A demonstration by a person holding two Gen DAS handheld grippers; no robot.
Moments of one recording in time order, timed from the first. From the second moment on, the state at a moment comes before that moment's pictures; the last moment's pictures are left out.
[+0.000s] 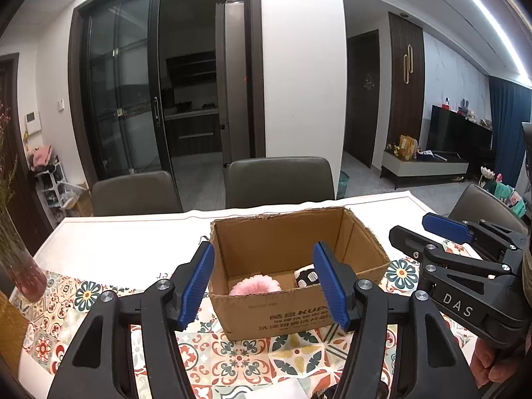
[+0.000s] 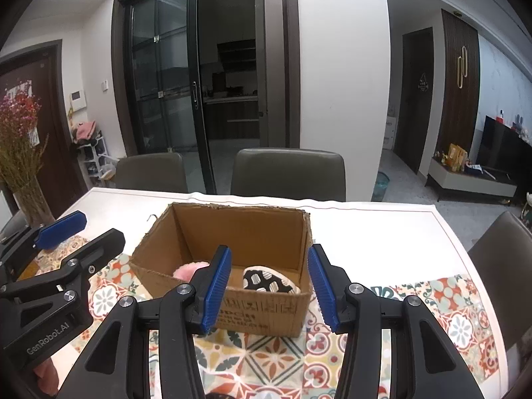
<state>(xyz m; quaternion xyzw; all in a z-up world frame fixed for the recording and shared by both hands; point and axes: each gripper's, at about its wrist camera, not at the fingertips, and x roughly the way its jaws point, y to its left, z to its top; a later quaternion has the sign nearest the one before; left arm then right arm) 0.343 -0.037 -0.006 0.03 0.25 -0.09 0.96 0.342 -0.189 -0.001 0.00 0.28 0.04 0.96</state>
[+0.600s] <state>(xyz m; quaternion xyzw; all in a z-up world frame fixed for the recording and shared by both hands) 0.295 -0.042 -0.015 0.05 0.27 -0.10 0.96 0.295 -0.198 -0.007 0.00 0.29 0.04 0.96</state>
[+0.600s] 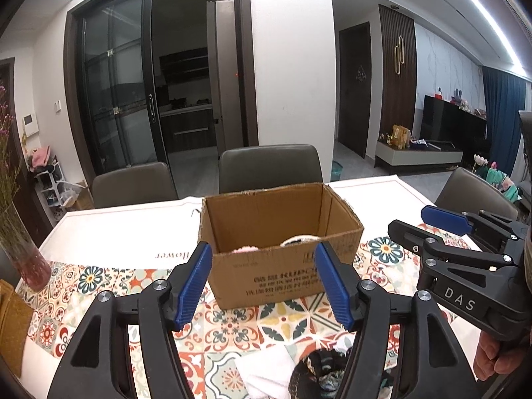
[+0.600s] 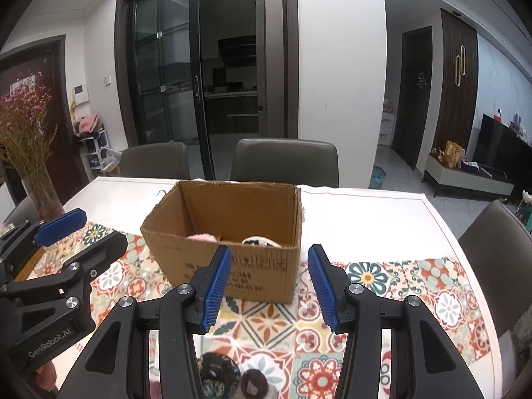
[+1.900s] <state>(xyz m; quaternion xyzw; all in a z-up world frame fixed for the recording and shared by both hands) 0.226 -0.068 -0.094 0.07 0.38 -0.11 0.92 0.250 -0.210 -0.091 -0.04 0.42 0.10 0.90</state>
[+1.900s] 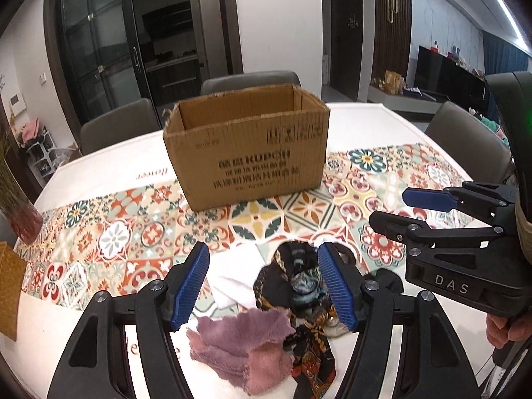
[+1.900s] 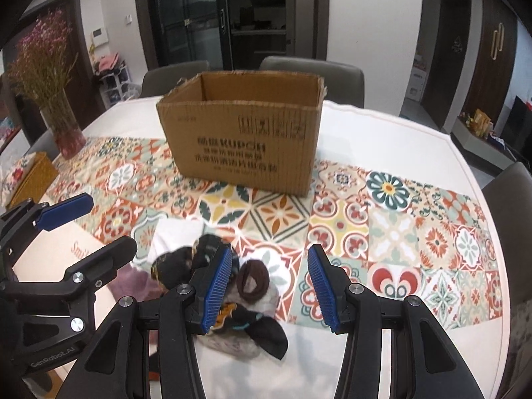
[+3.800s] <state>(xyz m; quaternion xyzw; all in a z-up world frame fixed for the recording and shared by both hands) 0.259 -0.086 -0.200 0.07 0.46 -0.13 0.87 0.288 -0.203 -0.191 -0.09 0.50 0.16 0.85</state>
